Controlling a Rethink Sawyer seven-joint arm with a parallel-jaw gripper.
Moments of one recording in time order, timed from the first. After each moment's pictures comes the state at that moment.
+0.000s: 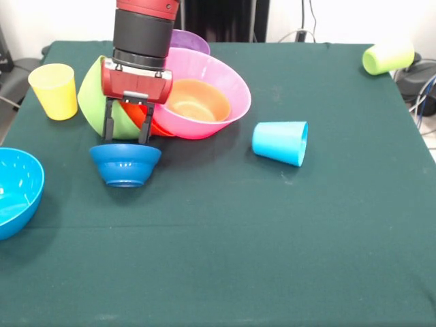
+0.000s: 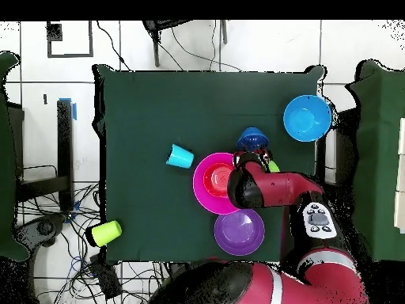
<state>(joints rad) -0.43 -0.48 -0.03 1.61 -0.57 -0.07 1.72</state>
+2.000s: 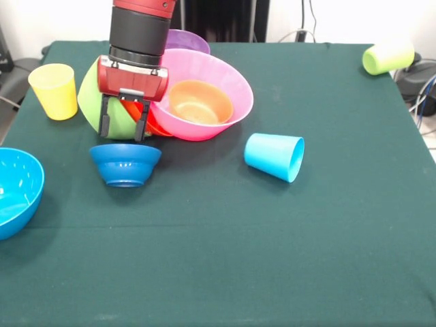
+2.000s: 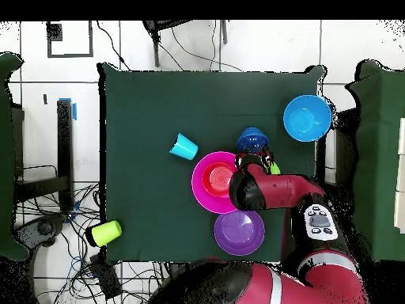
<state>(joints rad) -0.43 -0.48 -0.04 1.61 -0.57 -0.07 1.72</state>
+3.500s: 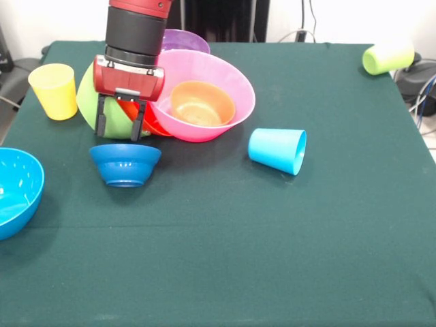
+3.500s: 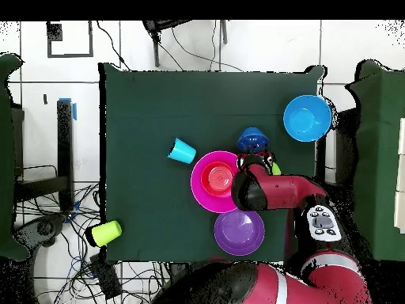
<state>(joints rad) -0.44 -0.48 -0.04 1.61 -0.57 -0.07 1.72</state>
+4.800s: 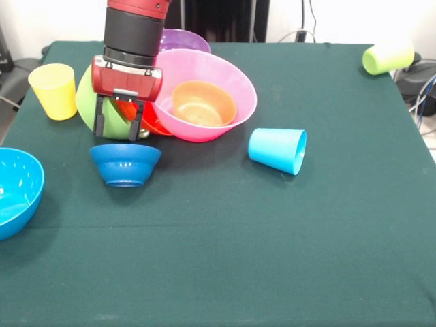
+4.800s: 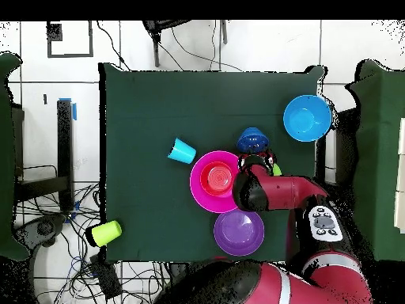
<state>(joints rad) -0.45 -0.47 -0.04 1.61 -0.57 -0.07 1.72</state>
